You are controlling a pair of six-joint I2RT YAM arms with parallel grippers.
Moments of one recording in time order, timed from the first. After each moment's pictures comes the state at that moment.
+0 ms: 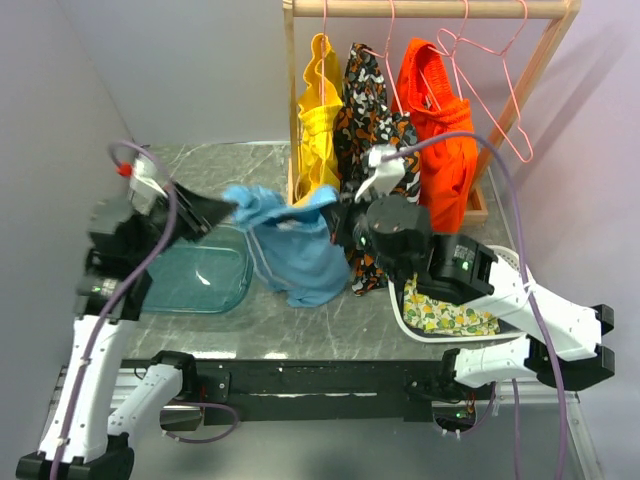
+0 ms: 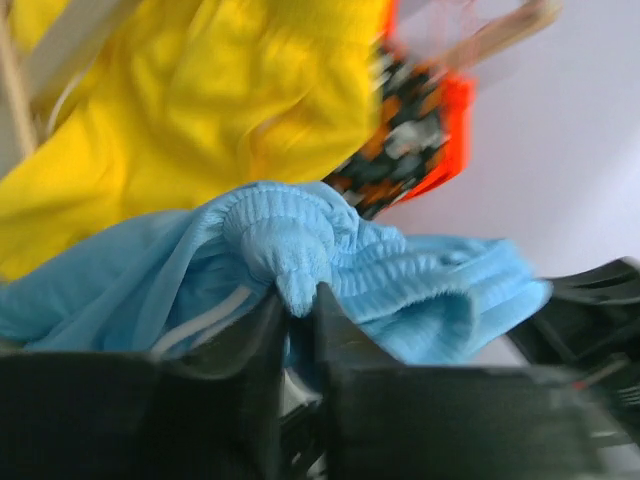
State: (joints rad) left arm -0.13 0.81 1.18 -0.40 0.49 -0.91; right arm 1.19 1.24 1.65 -0.60 0.67 0.49
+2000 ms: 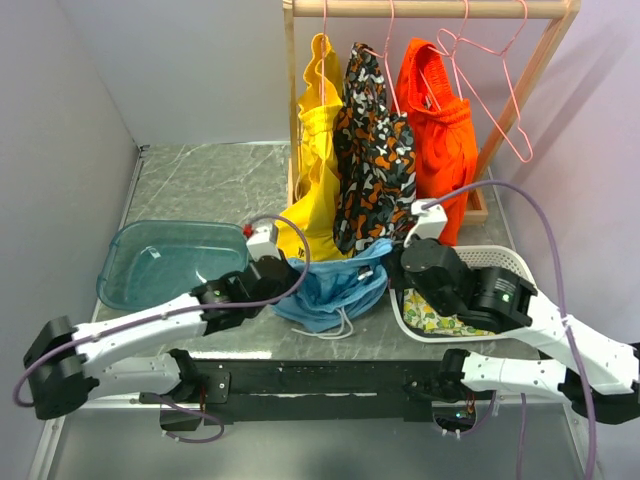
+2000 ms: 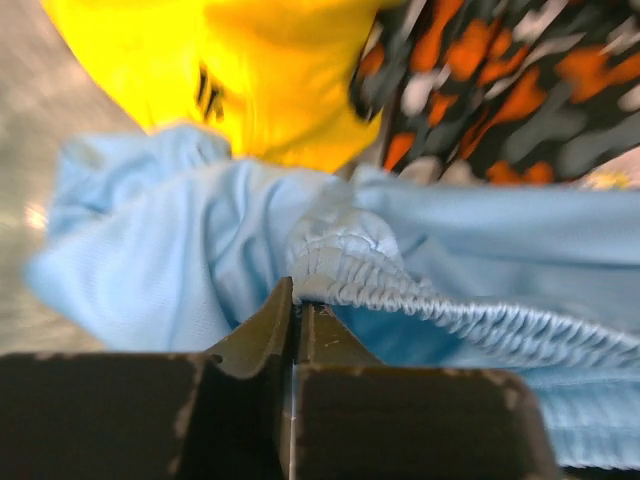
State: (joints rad) left arm -1.01 1.10 0.68 -0.17 -0.48 -0.90; right arm 1.10 0.90 1.21 -0.93 0.63 0.64
